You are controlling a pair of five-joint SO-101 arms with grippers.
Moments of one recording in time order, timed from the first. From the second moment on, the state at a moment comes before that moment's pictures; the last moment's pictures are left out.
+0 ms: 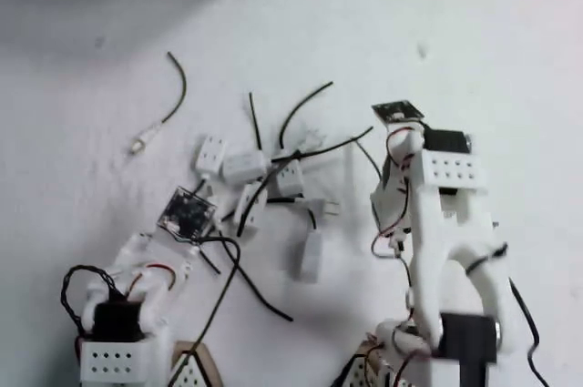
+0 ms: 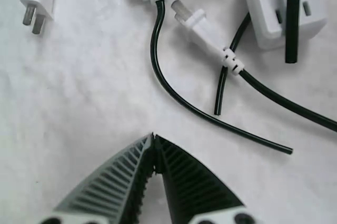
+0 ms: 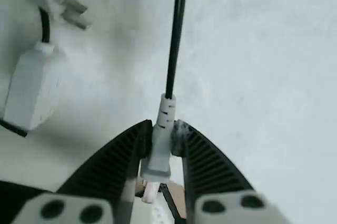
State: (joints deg) left arm -5.1 -104.2 97.1 73.2 -29.1; right arm 0.4 -18.4 30.7 88.4 21.2
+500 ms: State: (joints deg) left arm -5.1 -104.2 97.1 73.2 -29.1; right arm 0.4 -42.9 38.2 90.8 29.2
